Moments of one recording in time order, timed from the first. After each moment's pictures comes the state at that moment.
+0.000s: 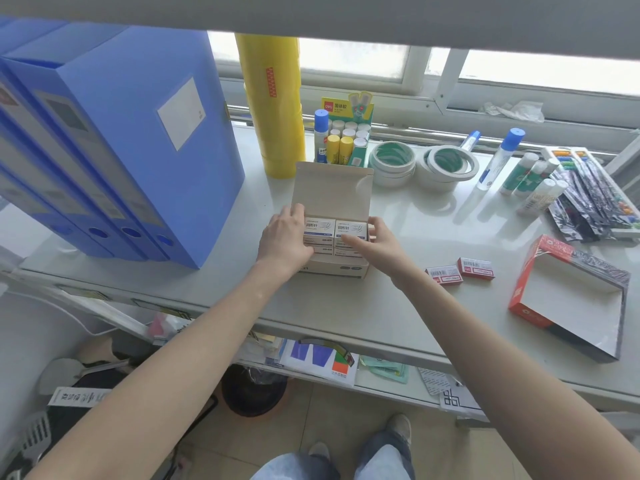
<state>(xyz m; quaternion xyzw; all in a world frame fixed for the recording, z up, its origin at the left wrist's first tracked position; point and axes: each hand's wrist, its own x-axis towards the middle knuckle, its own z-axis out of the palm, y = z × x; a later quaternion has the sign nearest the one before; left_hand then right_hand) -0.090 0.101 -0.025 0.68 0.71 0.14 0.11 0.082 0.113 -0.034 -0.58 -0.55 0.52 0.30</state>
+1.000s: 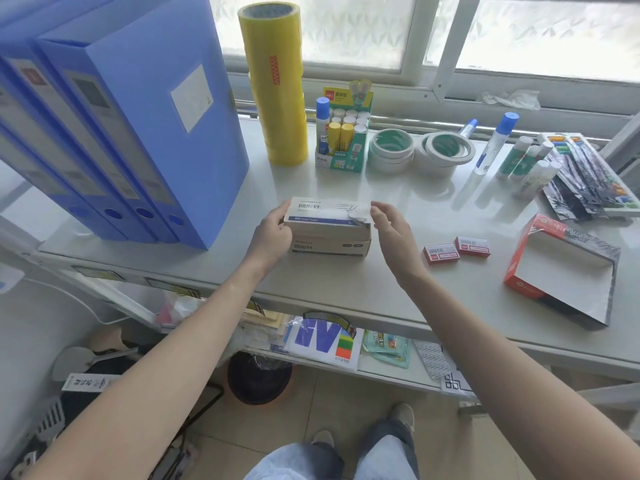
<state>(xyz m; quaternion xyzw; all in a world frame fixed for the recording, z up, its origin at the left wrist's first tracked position) -0.110 0.058 -0.030 0.53 0.66 0.36 0.39 0.088 0.074 -0.033 -0.58 -0.54 0.44 0.42</state>
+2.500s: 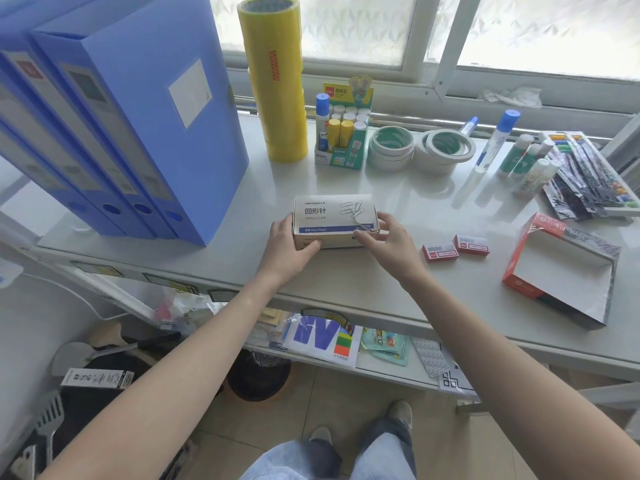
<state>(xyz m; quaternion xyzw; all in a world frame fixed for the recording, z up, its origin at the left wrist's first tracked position) -0.092 0.048 -0.054 0.59 0.69 0.30 0.29 0.096 0.068 -0.042 -0.62 -0.59 0.41 0.32</state>
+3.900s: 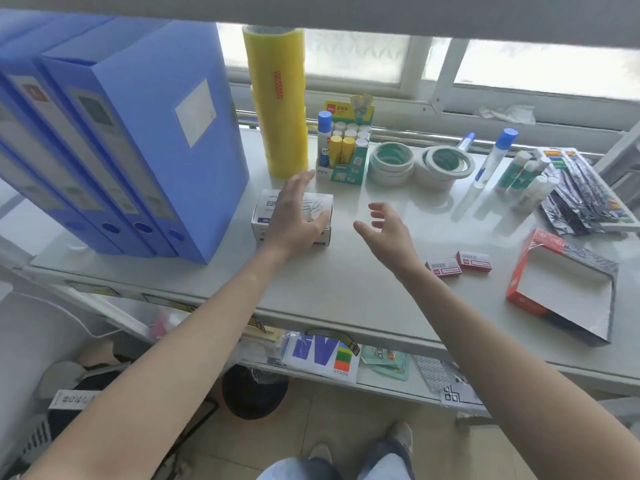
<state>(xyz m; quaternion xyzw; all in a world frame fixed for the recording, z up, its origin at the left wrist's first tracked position) -0.099 0.087 -0.002 0.65 0.62 0.39 0.21 0.067 0.097 -0.022 -0.62 -0.60 0.37 0.34</state>
